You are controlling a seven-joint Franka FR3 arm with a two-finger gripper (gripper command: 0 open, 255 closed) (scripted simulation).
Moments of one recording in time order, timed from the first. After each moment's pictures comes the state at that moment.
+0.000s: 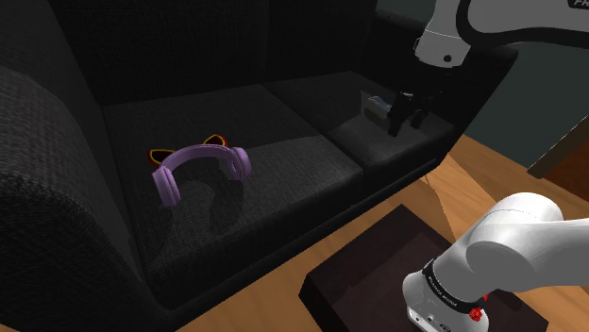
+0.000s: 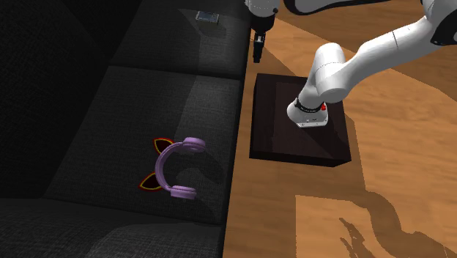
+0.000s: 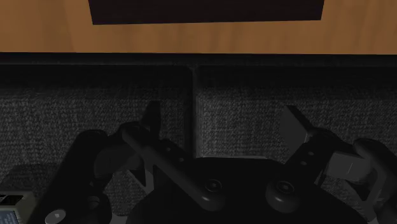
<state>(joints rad) 0.00 -0.80 -0.03 -2.46 -0.01 1.60 0.04</state>
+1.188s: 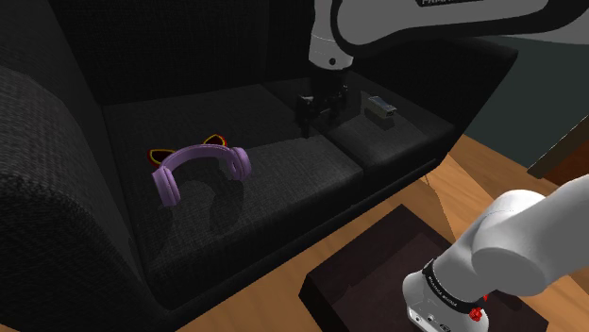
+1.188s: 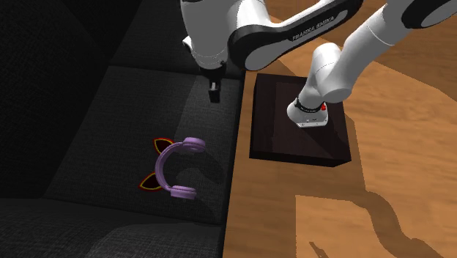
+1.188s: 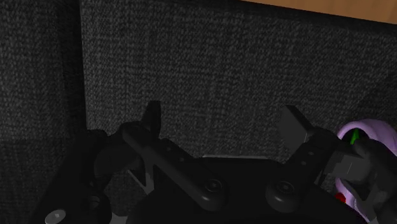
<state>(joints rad) 0.11 -0.31 0.21 -2.15 0.04 1.80 0.24</state>
